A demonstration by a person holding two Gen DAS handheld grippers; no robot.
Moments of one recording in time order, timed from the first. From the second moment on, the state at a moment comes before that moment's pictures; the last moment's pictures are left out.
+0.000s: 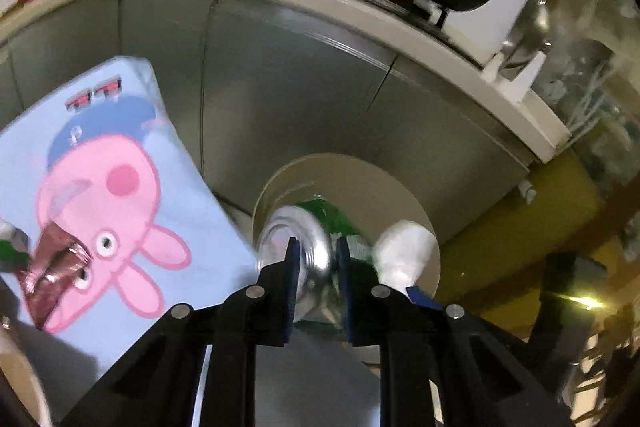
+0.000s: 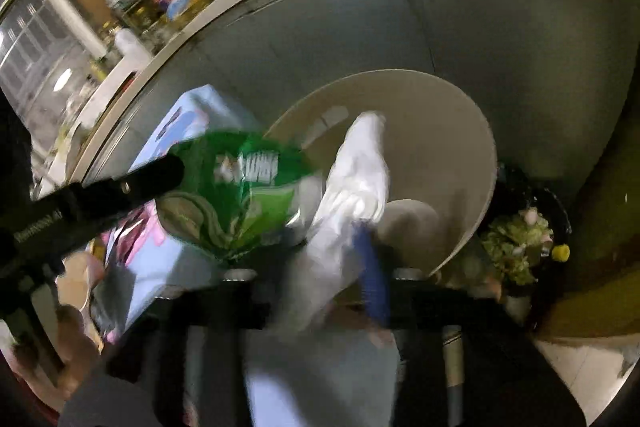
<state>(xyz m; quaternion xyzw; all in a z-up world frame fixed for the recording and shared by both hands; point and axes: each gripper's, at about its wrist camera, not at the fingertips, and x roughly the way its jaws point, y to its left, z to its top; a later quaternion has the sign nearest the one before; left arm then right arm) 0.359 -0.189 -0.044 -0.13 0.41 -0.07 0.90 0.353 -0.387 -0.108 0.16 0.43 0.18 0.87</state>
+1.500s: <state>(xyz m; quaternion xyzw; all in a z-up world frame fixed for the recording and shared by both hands) -0.026 0.088 0.041 -0.16 0.26 0.30 0.90 0.327 -0.365 -0.066 0.13 0.37 0.15 0.91</state>
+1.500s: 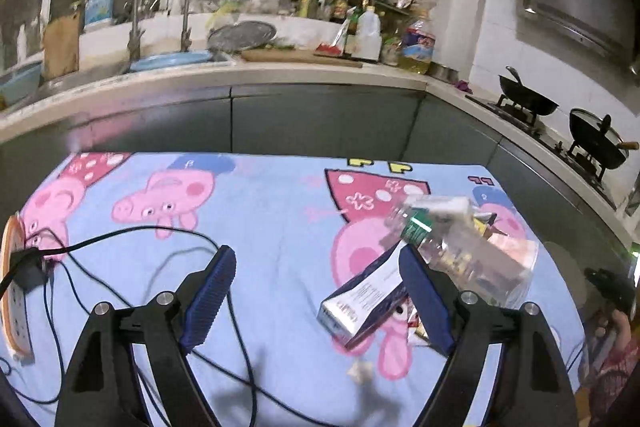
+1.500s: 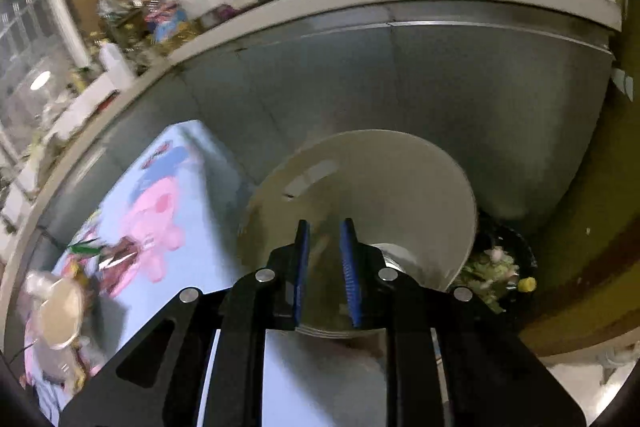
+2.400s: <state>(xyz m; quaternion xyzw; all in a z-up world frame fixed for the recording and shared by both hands) -0.043 0.096 -0.029 -0.12 0.32 0.28 0.90 0.114 -0.155 -0.044 0.00 0.37 0.41 0.83</state>
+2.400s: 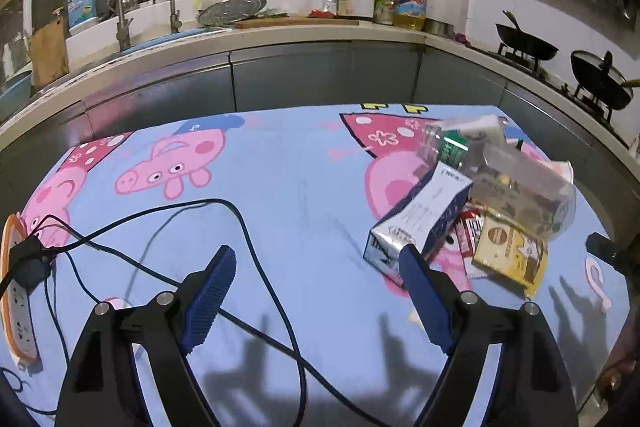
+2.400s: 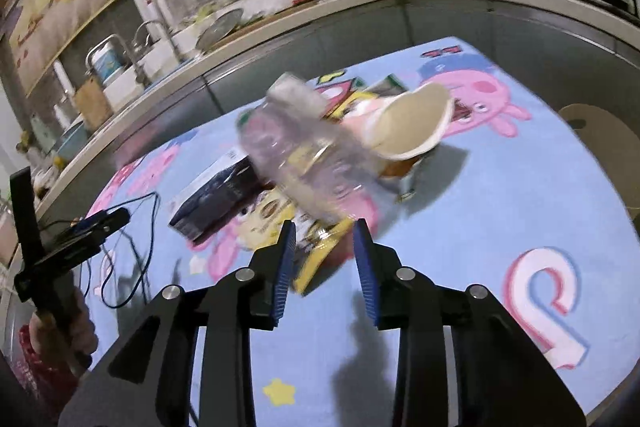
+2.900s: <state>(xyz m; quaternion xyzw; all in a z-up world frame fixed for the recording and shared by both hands) -0.038 0.091 -0.053 -0.11 0.35 0.28 0.89 0.107 -0.134 -0.063 0.01 0.41 0.42 0.81</state>
